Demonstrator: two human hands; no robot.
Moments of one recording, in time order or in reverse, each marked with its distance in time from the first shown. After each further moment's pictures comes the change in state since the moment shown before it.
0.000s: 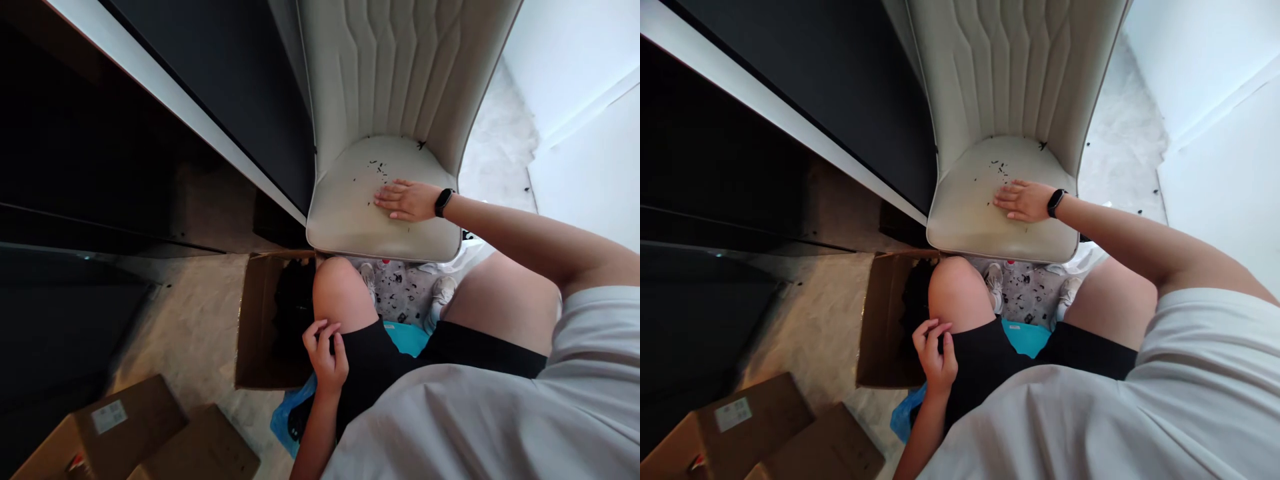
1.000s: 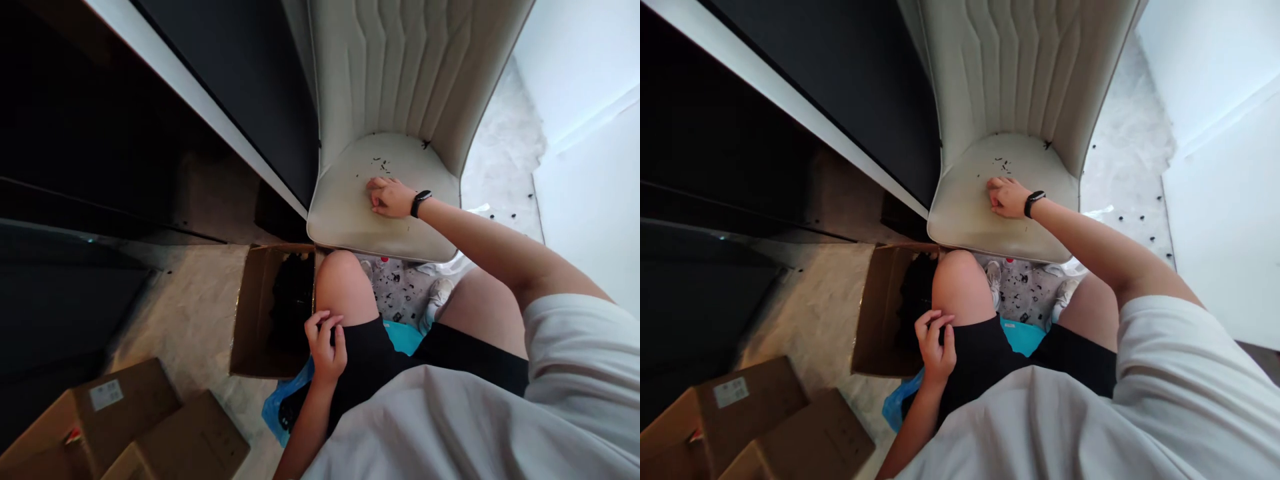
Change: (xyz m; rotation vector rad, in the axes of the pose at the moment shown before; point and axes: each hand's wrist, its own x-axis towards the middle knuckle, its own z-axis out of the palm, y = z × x) left_hand 0.004 0.012 0.006 -0.044 -0.031 0.001; right_hand 0.060 -0.031 0.004 0.165 0.077 0.292
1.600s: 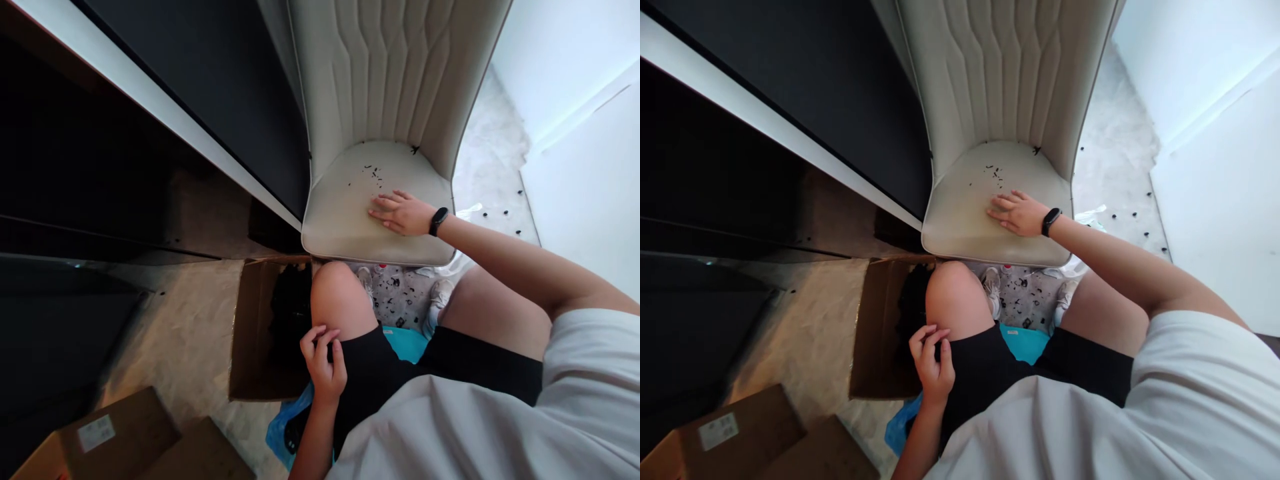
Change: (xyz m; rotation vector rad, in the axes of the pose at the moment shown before) left_hand 0.000 -0.008 -0.005 0.026 0.008 -0.025; right_hand -0.066 0.006 0.000 -0.133 0.062 -0.137
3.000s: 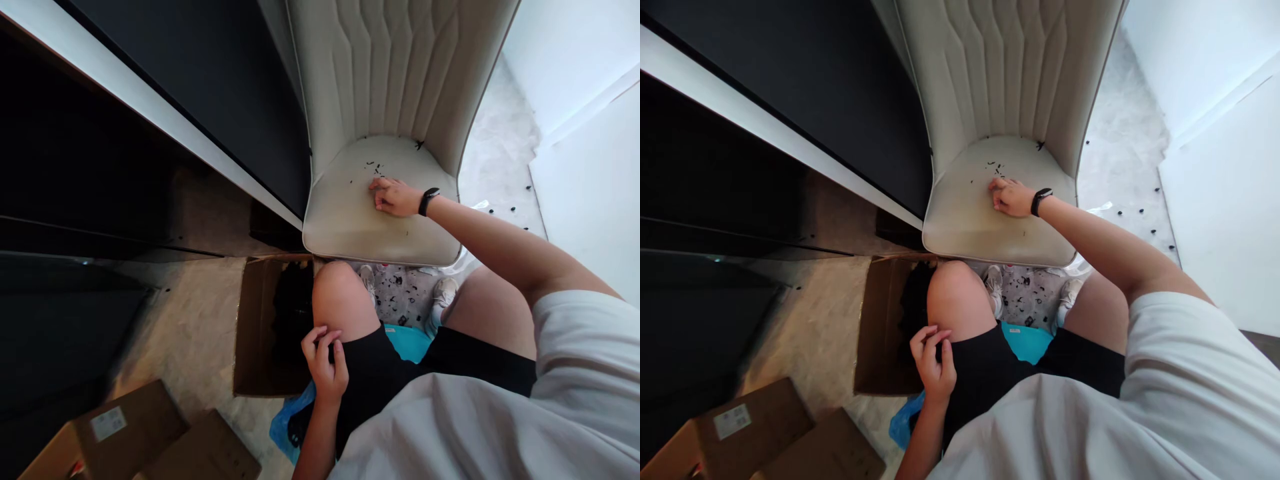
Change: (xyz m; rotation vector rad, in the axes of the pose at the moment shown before) left_hand 0.001 0.002 -0.001 0.026 -0.007 0.005; right_hand 0.054 0.030 -0.002 0.235 -0.107 0.220
